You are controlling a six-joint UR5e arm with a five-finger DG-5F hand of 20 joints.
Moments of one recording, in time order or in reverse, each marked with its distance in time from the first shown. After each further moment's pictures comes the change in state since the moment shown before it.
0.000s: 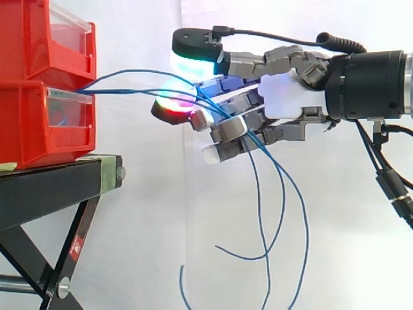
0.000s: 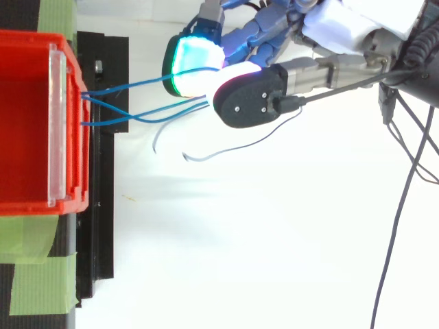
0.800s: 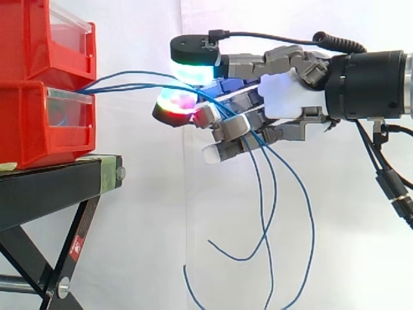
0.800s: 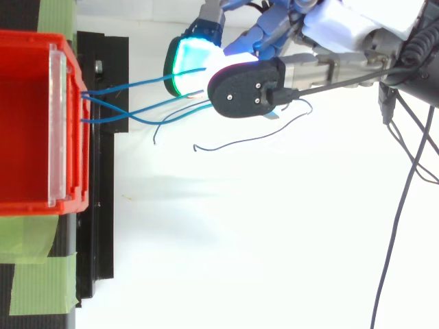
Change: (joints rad) arm 0.000 0.000 0.000 0.000 0.000 0.000
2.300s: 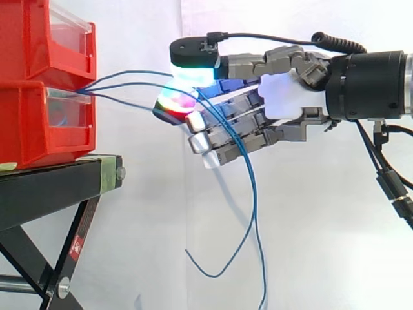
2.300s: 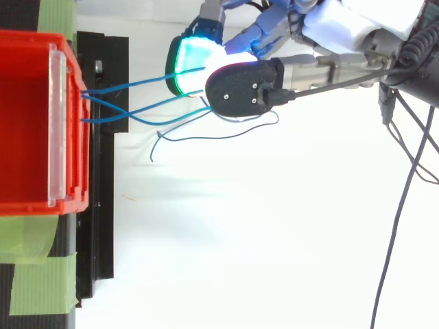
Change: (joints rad) arm 0.000 0.000 0.000 -0.003 0.000 0.000
